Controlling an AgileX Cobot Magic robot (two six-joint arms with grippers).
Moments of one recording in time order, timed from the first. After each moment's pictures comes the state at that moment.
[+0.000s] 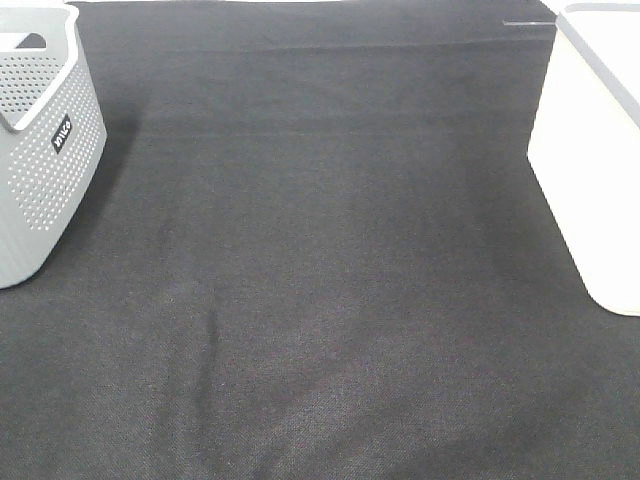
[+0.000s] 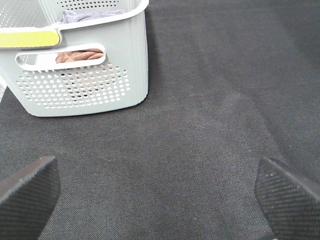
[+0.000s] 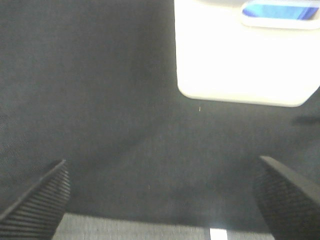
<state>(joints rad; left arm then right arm) -0.04 -0.01 -0.50 -0.05 1.05 0.06 0.04 0.00 -0.50 0.00 1.16 -0.05</state>
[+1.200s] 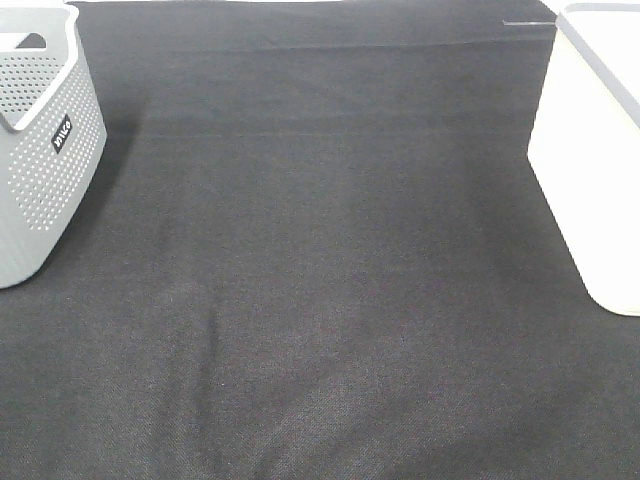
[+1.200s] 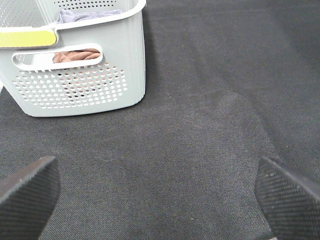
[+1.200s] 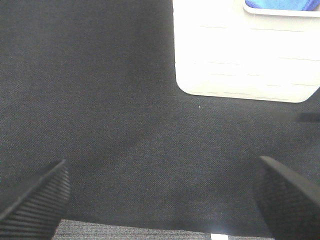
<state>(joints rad) -0.04 -0.01 -0.50 -0.06 1.05 0.06 0.04 0.00 -0.46 0.00 1.11 -0.04</state>
